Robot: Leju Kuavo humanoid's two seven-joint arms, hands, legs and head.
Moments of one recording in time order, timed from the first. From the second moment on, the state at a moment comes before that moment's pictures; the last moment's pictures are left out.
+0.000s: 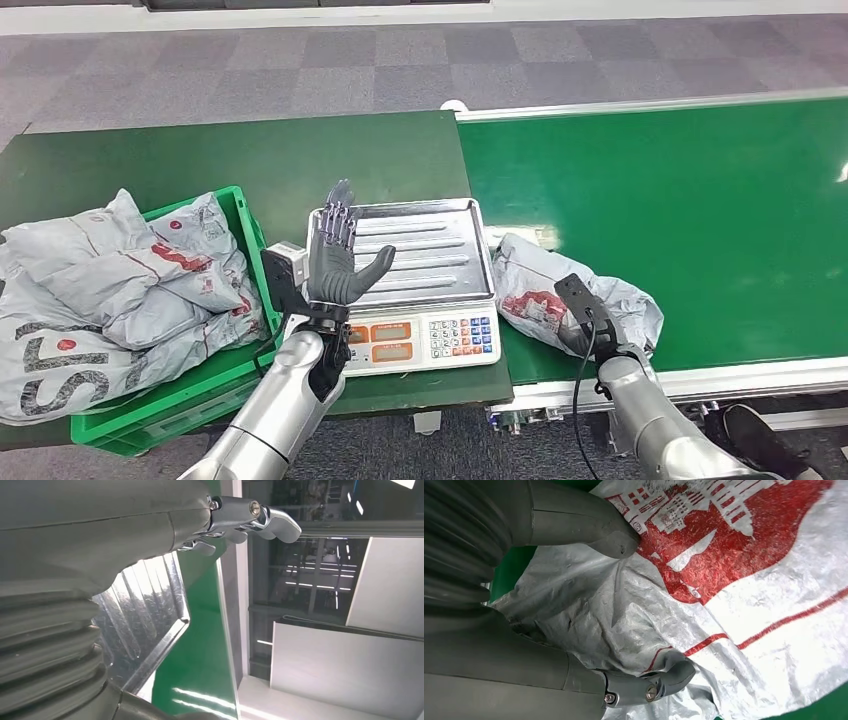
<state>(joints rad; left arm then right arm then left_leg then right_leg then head) -0.43 -0.27 -0.24 -1.01 0.21 -0.04 -0.61 -0.60 -0.03 0.22 -0.30 0.35 -0.11 -0.07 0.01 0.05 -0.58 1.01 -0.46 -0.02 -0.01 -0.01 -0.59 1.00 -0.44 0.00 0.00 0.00</state>
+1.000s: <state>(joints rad) -0.40 -0.27 -0.20 -1.06 0.18 -0.01 -0.61 -0.60 0.01 0.09 -0.38 0.38 -0.29 -0.32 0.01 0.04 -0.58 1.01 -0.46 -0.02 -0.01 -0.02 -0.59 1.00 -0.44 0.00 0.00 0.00</state>
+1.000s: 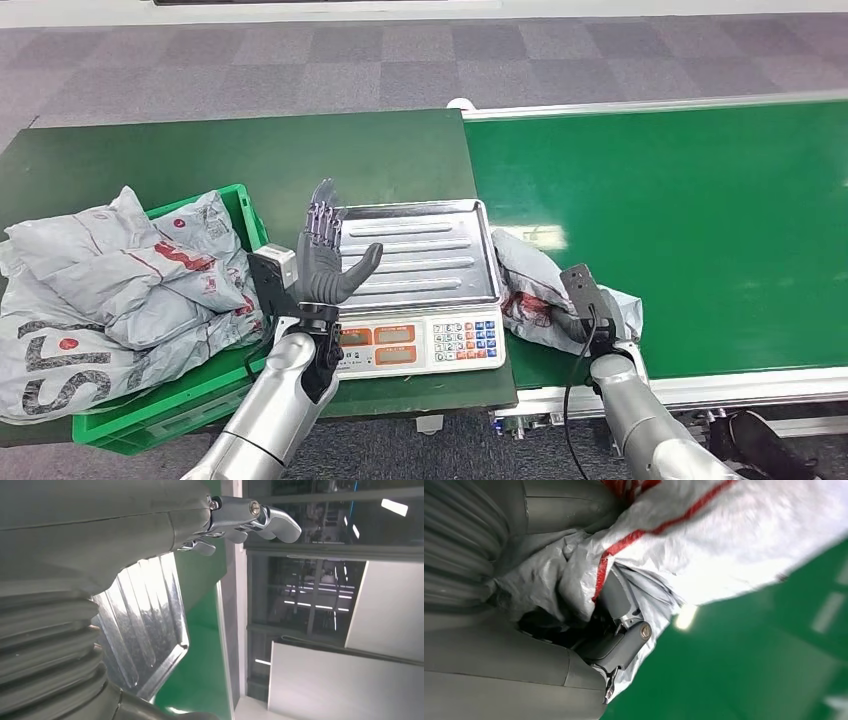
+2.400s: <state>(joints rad) -0.45 -0.28 -0.19 -0.98 0.16 0.01 -0.64 -0.57 0.03 0.42 -0.79 0.29 -0.25 -0.30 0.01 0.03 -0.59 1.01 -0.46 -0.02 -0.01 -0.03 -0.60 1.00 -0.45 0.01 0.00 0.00</state>
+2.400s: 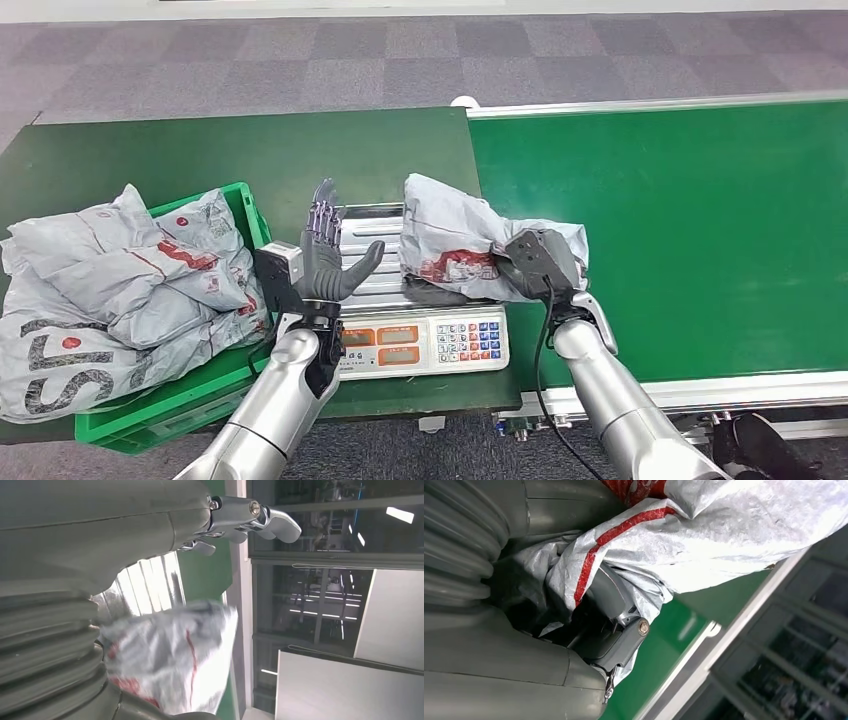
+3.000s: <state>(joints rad) -0.48 -0.28 -0.22 -0.93 0.18 0.03 -0.65 -0.65 0.09 0.49 -0.71 0.23 -0.11 -0.29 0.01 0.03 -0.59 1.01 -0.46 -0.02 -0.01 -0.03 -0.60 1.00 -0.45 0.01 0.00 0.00</state>
